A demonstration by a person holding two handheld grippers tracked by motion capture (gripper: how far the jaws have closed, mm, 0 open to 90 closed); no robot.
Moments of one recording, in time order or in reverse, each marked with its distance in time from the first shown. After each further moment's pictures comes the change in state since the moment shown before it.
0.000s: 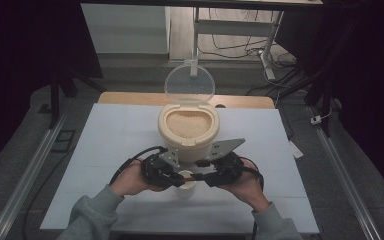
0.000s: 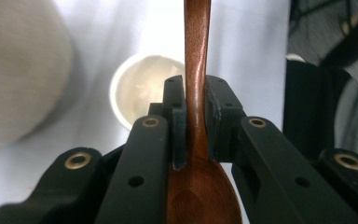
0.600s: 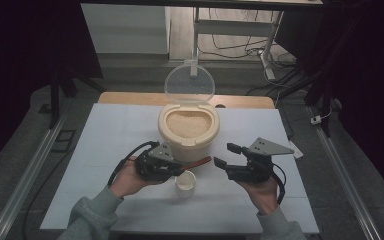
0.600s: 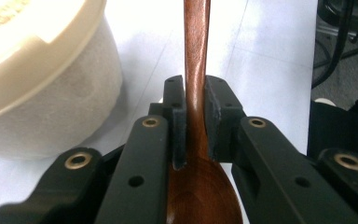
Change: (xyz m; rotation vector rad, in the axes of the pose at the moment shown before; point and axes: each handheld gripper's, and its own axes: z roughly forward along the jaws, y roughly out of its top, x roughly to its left) left arm -0.002 -0.004 -0.015 -0.136 0.119 -0.037; right arm -0.005 -0.035 -0.050 -0.300 -0.268 0.270
